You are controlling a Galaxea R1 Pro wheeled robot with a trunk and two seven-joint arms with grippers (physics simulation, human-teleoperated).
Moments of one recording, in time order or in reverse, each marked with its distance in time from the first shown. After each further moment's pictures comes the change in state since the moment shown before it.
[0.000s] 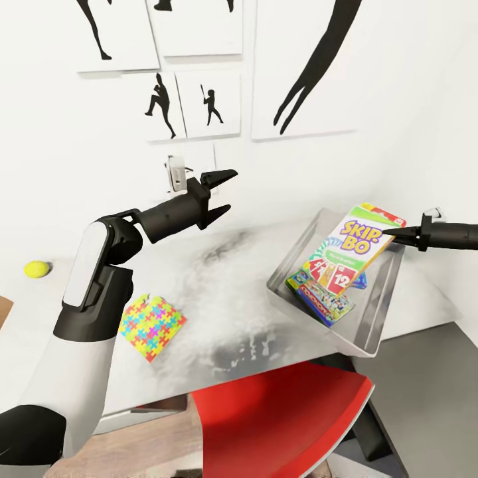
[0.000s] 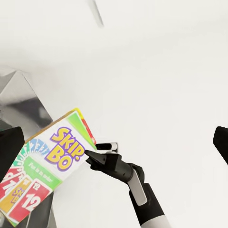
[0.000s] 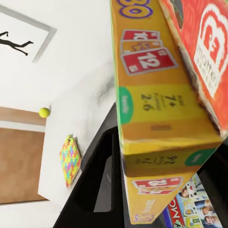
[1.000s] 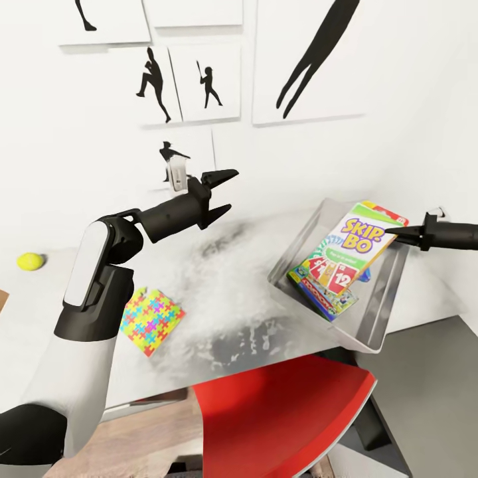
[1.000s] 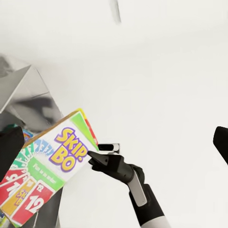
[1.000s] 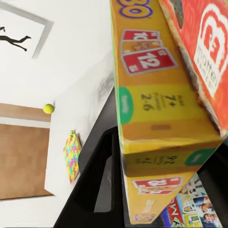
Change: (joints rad) left arm -0.002 -0.005 0.000 0.001 -0.002 0.000 0.002; right arm 0.004 -0.011 0.003 0.000 -0.001 -0.006 0.059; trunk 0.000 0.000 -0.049
